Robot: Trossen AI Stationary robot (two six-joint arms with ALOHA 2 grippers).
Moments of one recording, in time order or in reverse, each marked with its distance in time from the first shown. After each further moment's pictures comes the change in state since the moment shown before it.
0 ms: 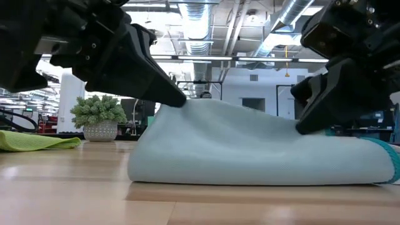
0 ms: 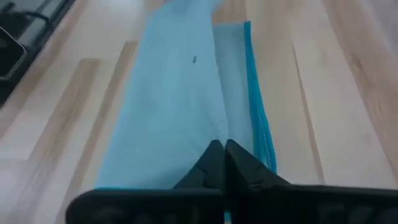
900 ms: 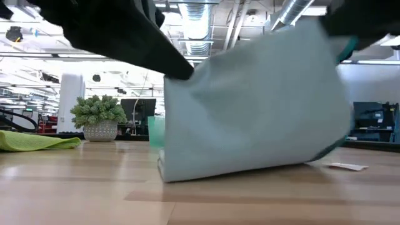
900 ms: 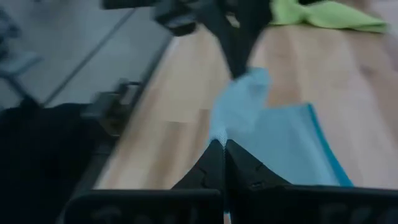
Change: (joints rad) left arm -0.016 -0.010 0.120 -0.139 0.118 -0.043; right arm 0.105 -0.119 0.095 -0.030 0.014 -0.021
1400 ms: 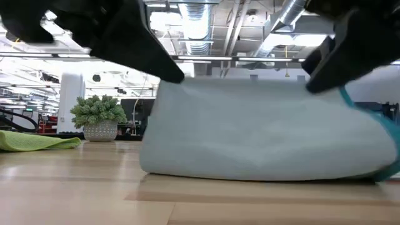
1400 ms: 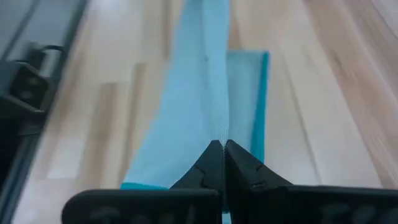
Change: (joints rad) left arm -0.009 0.009 0.080 -0.272 -0.214 -0.141; right arm -0.043 0.001 0.050 -0.324 0.044 0.205
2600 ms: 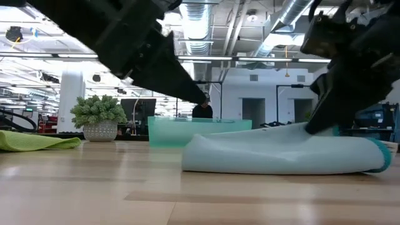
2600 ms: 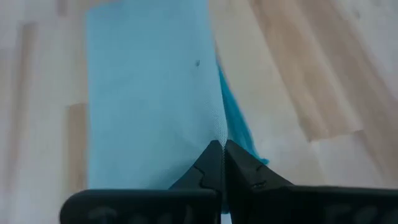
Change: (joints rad) left arm 0.111 0.001 -0.129 0.280 0.048 -0.047; right arm -0.057 0.028 -0.038 -0.146 0.090 0.111
